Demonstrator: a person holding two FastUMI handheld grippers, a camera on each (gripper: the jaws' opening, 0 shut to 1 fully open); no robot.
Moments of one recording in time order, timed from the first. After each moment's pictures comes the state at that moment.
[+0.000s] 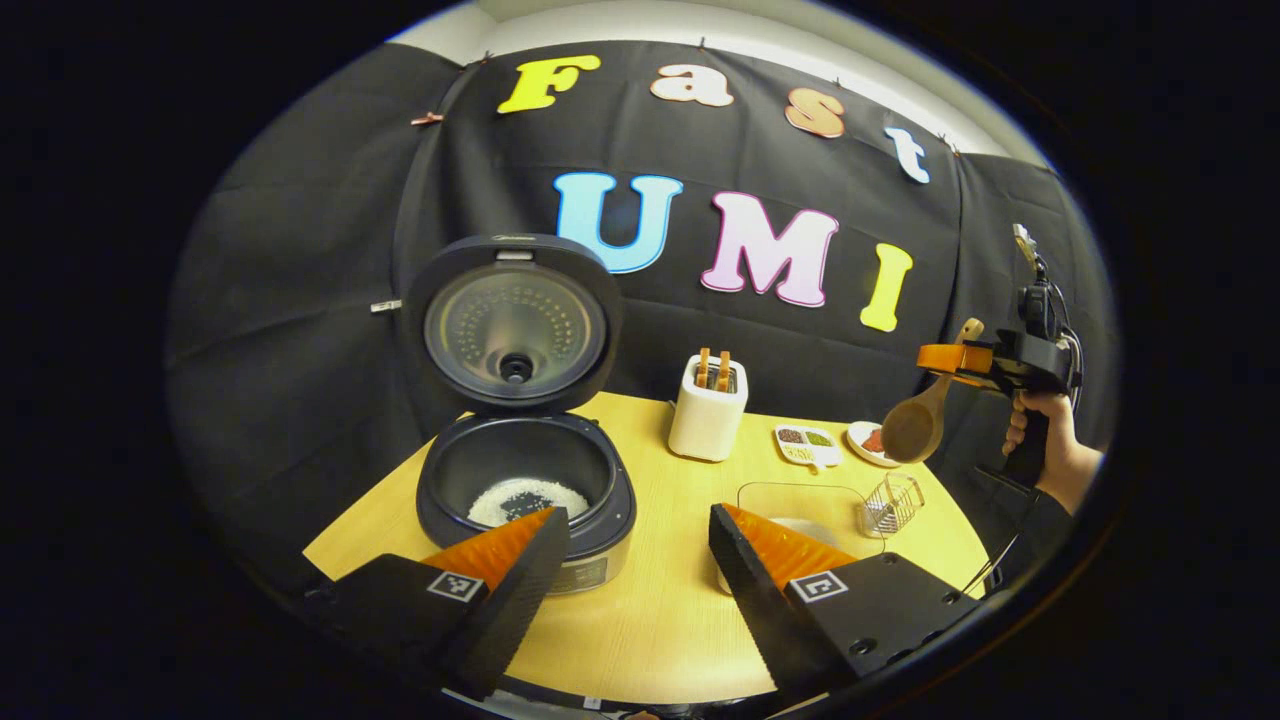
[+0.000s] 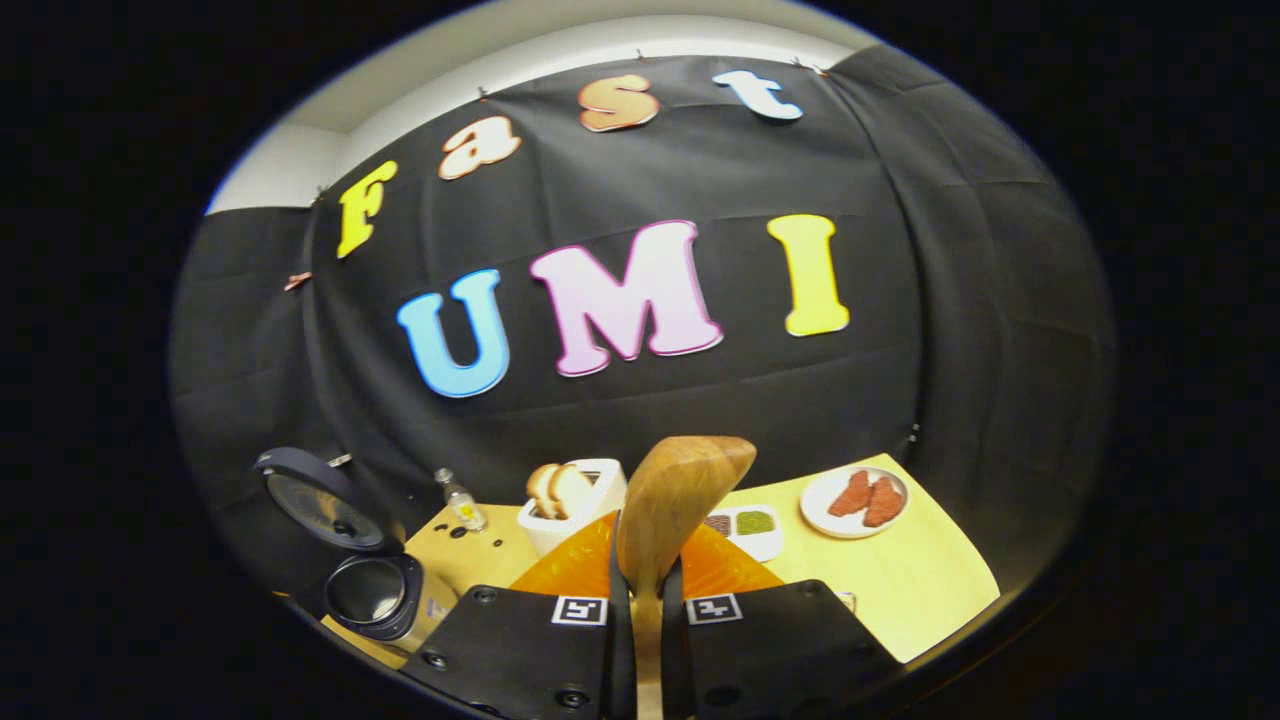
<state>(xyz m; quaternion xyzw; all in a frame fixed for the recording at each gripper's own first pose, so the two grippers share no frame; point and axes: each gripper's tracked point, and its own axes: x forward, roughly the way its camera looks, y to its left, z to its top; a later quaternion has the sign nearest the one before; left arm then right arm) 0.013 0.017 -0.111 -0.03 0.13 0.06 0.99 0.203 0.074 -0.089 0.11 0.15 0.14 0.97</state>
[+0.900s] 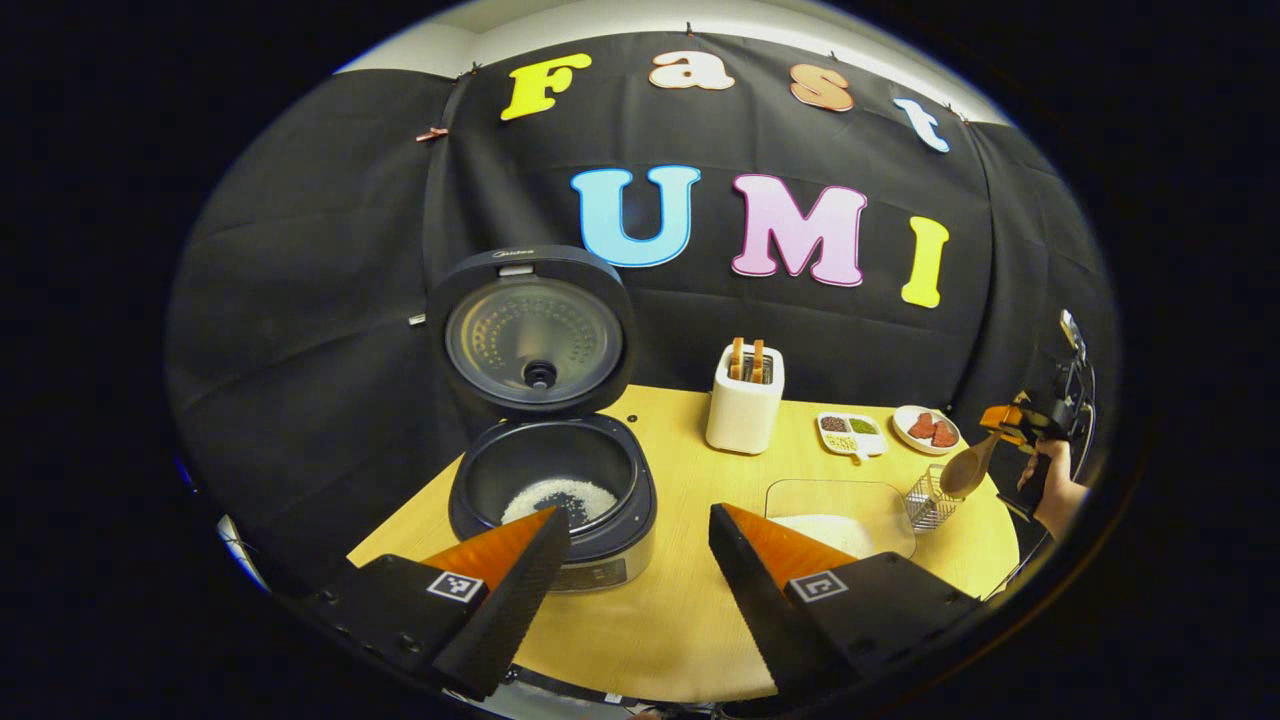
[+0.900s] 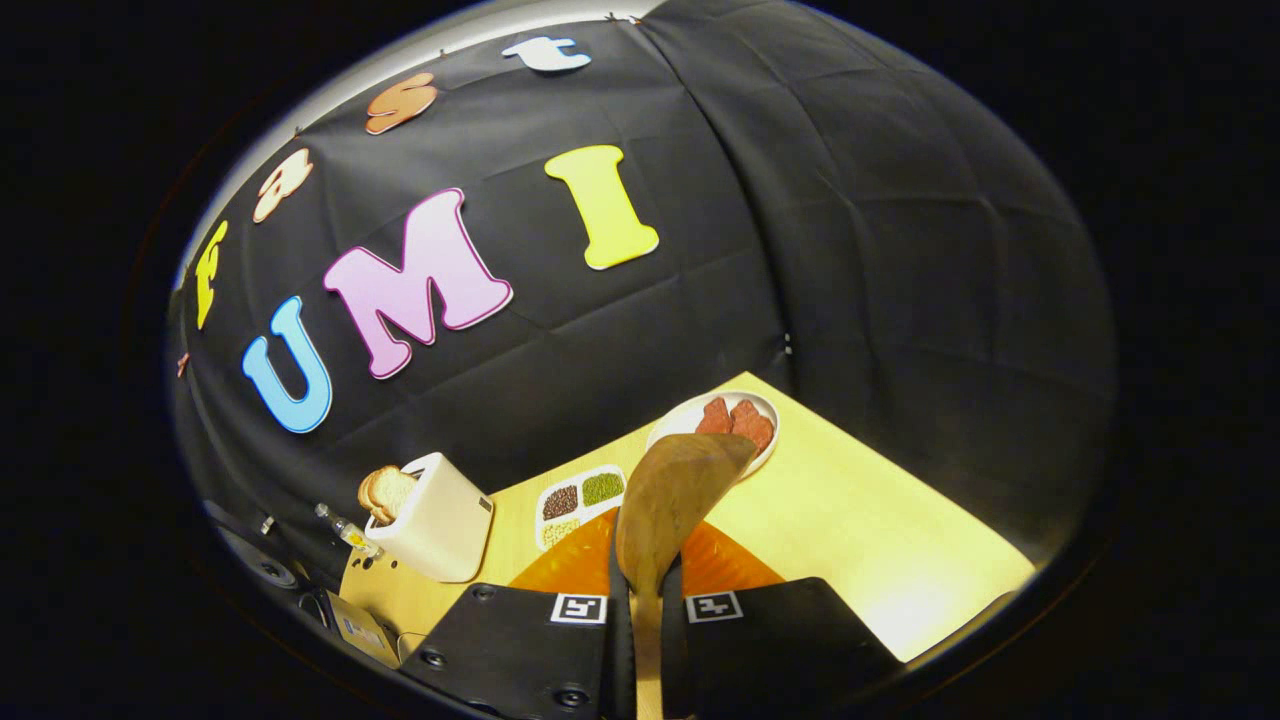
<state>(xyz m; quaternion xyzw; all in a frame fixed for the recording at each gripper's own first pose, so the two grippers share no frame) 0.011 0.018 -0.105 -0.01 0.16 0.15 0.98 0.256 -0.077 -0.230 0.20 0.23 -0.02 0.95</state>
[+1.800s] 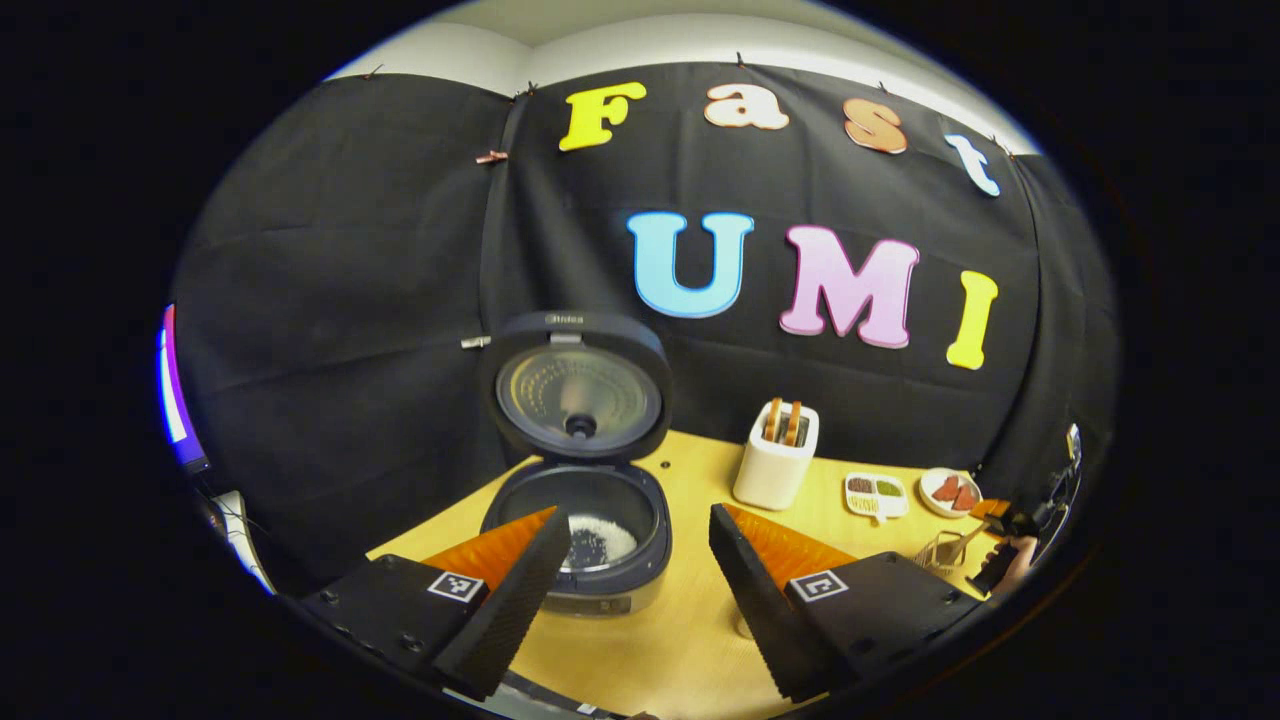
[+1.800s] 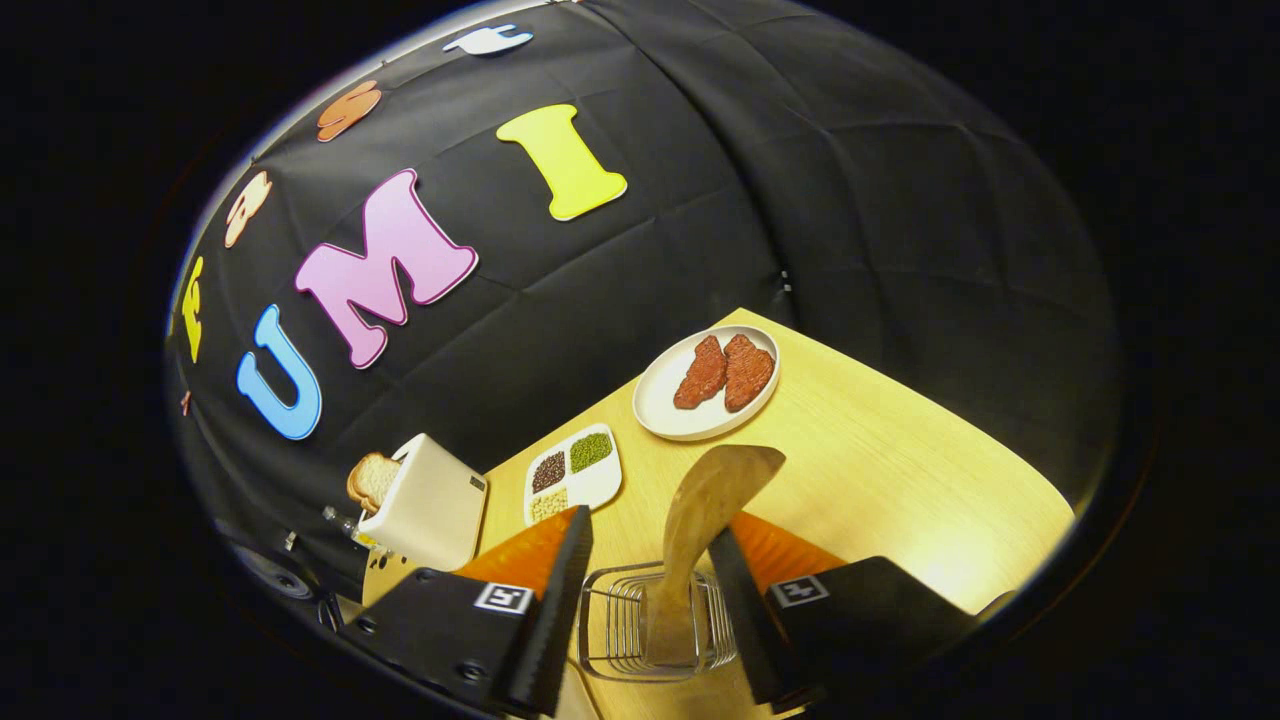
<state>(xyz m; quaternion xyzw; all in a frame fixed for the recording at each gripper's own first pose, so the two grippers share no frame) 0.023 0.029 -0.025 -0.03 0.07 0.23 0.97 0.256 -0.083 -0.284 0.24 0.28 0.00 0.93</state>
